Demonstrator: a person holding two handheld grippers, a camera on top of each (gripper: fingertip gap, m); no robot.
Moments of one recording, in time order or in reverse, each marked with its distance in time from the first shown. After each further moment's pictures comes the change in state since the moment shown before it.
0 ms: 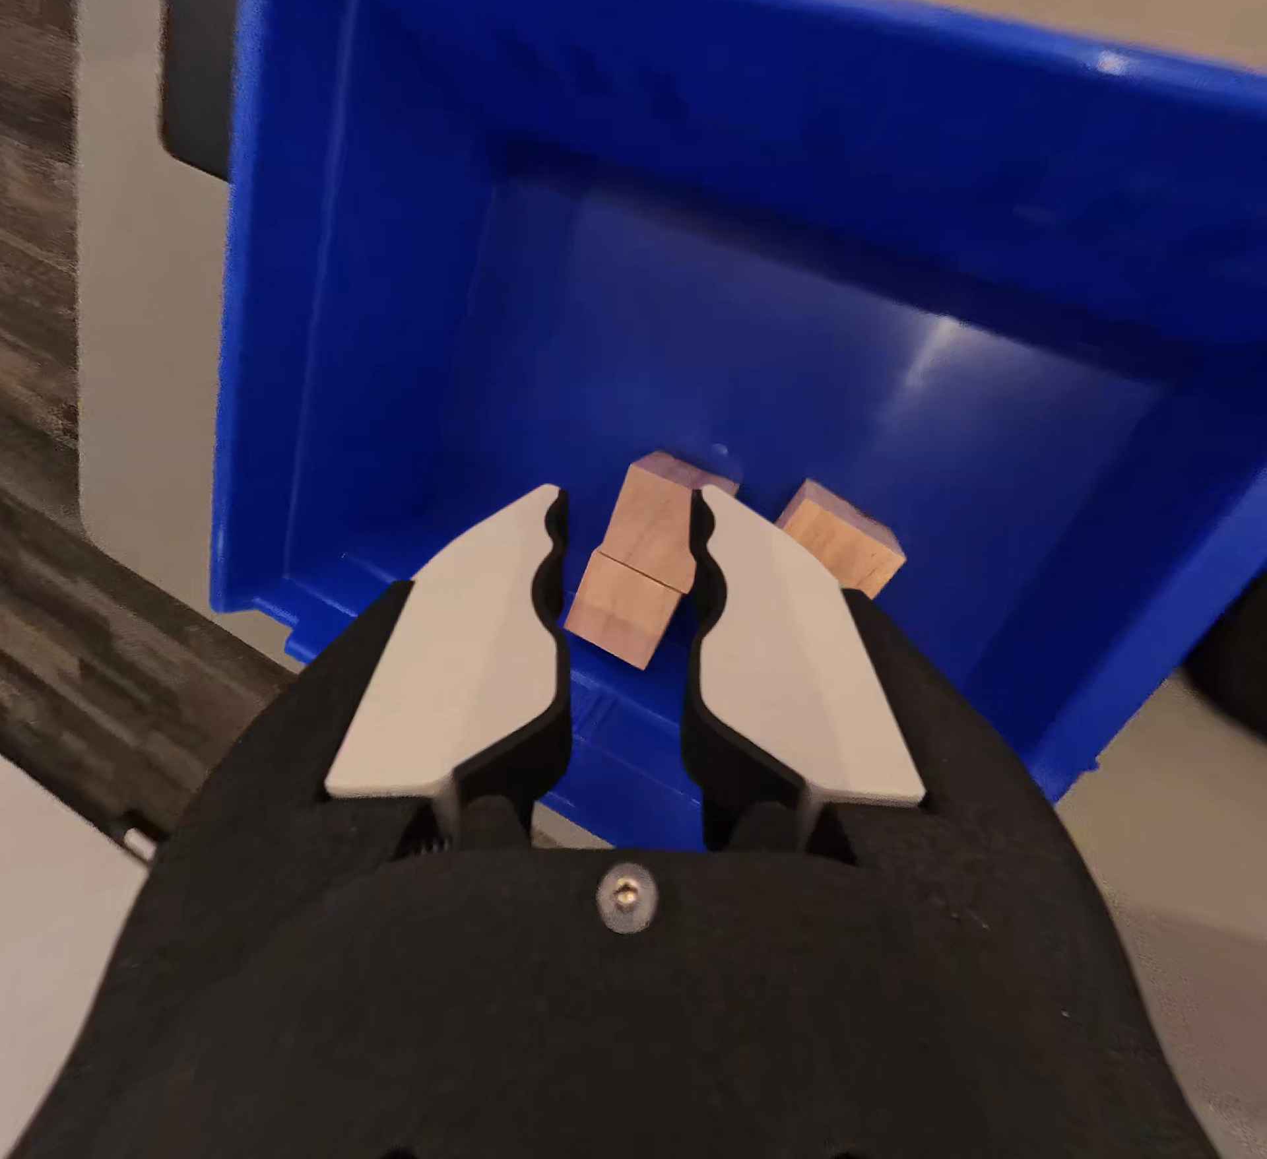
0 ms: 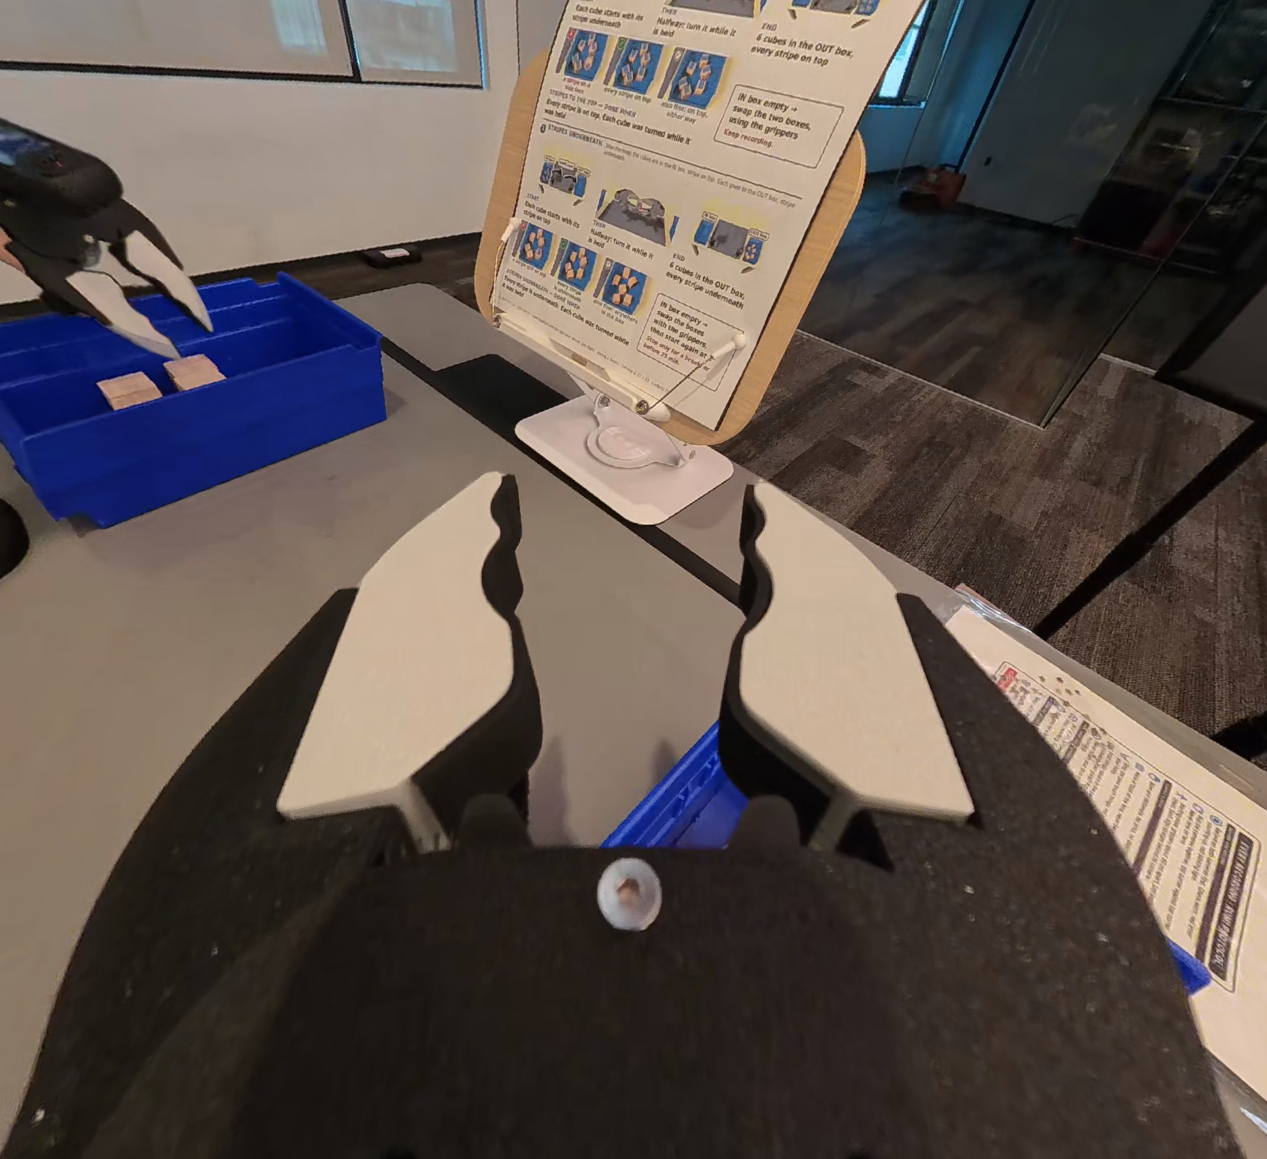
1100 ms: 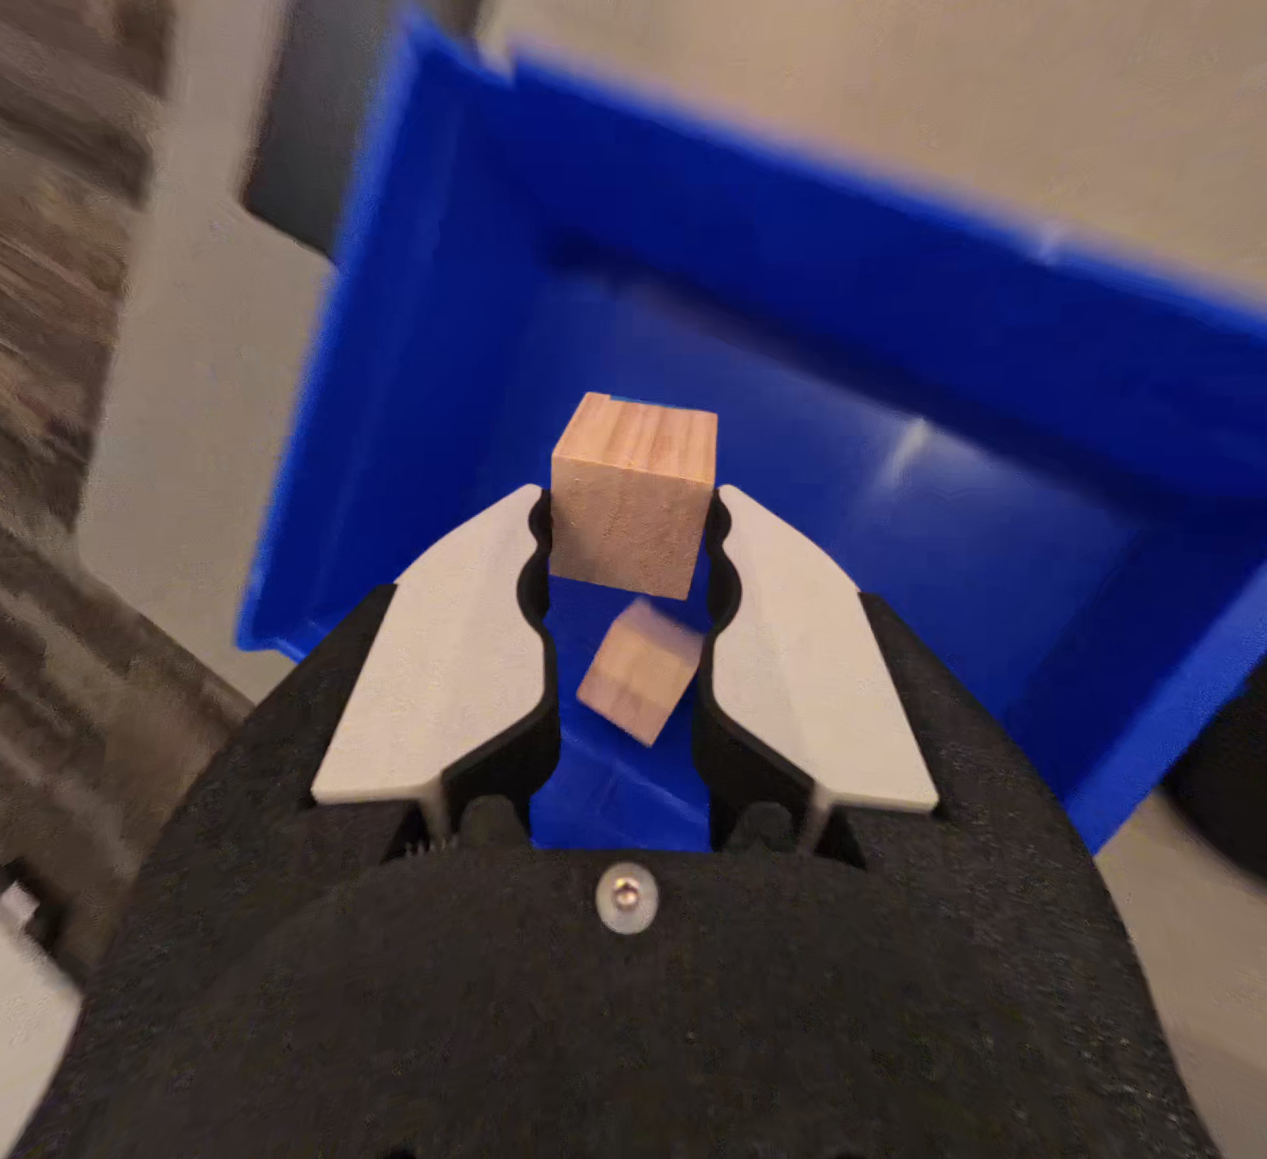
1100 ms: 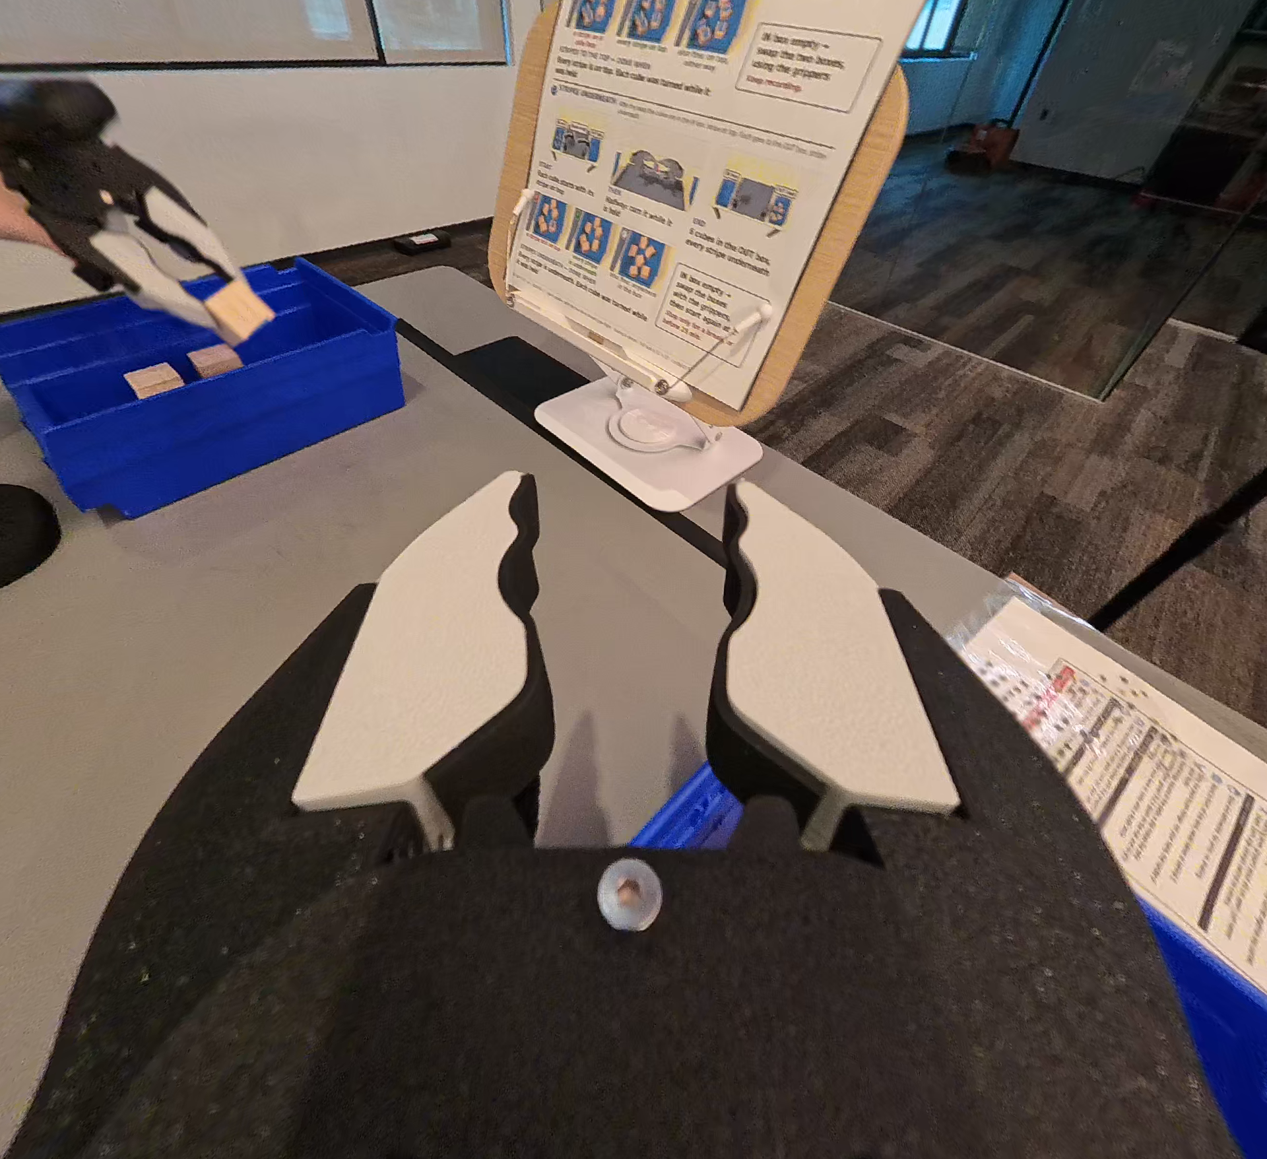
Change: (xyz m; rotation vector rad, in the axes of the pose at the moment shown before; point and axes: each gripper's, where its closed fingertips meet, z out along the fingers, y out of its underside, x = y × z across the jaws) left arm -0.017 -0.027 -0.007 0.152 -0.019 -0.115; right arm 0.002 0.013 0.020 -0.031 -0.048 0.039
